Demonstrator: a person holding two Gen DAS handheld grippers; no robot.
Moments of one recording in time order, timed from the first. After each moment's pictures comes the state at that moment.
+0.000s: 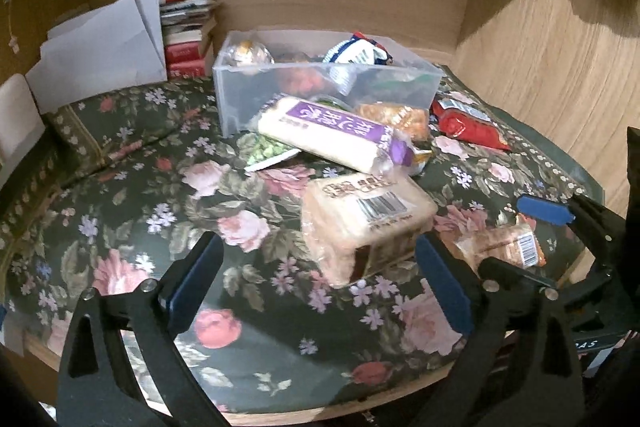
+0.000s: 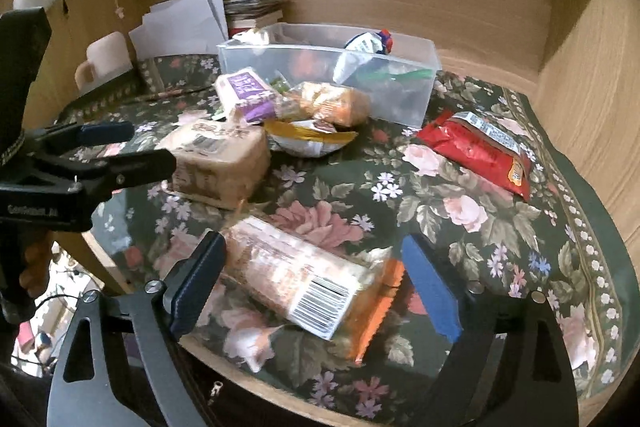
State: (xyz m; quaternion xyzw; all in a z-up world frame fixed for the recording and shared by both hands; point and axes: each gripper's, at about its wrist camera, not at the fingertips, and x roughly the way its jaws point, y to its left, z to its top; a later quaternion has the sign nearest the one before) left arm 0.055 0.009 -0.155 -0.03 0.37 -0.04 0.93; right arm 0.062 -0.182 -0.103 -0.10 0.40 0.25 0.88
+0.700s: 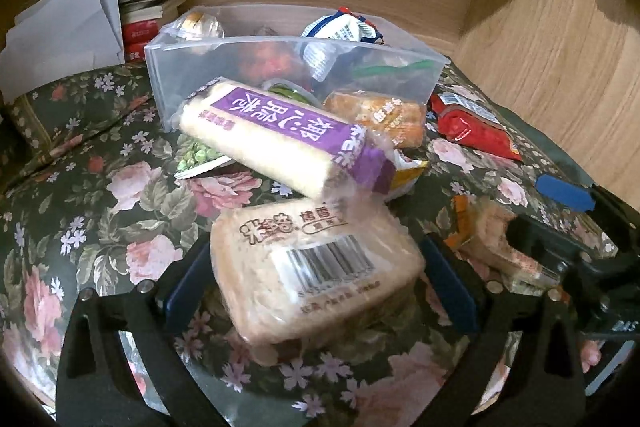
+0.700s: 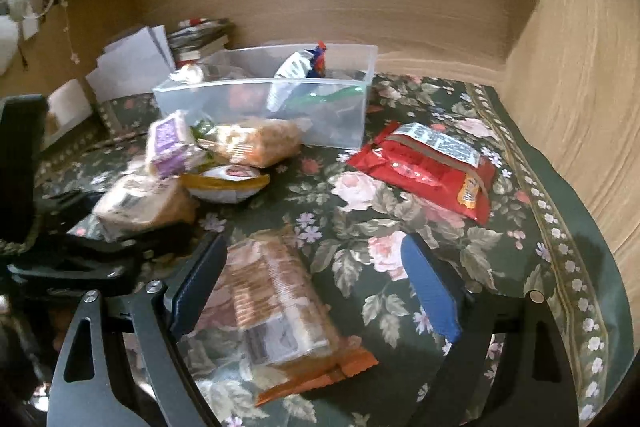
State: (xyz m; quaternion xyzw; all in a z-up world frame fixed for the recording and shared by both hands) left arm 0.107 -0.022 -0.181 -0.06 0.39 -0.04 0.92; right arm 0.100 -0.219 -0.094 -0.06 0.39 0.22 0.89
